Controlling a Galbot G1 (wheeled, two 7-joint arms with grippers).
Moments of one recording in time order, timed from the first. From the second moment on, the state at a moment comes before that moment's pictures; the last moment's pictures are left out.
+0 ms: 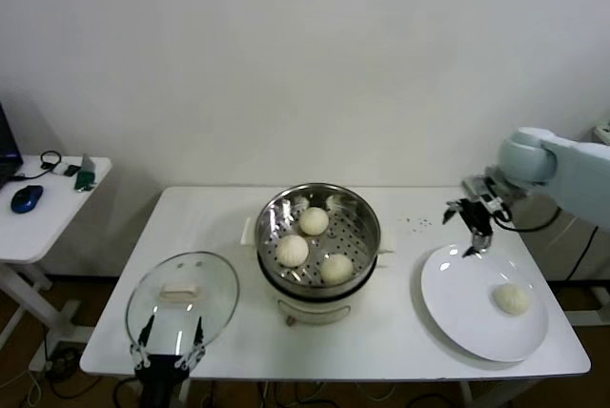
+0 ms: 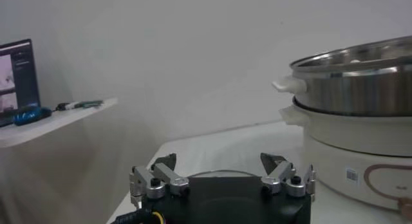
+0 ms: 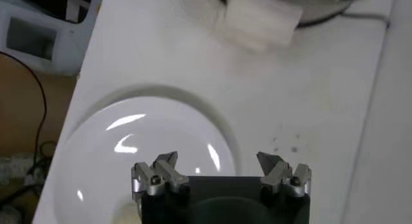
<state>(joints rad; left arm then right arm) 1.83 -1.48 -0.60 -2.03 0.08 -0.13 -0.10 0.56 0.53 -1.43 1.34 0.22 -0.09 -1.09</state>
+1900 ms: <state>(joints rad) 1.84 -1.50 -0.60 -2.01 0.10 -0.12 -0.10 -0.03 0.53 -0.91 1.02 -0.06 -0.04 -1.11</state>
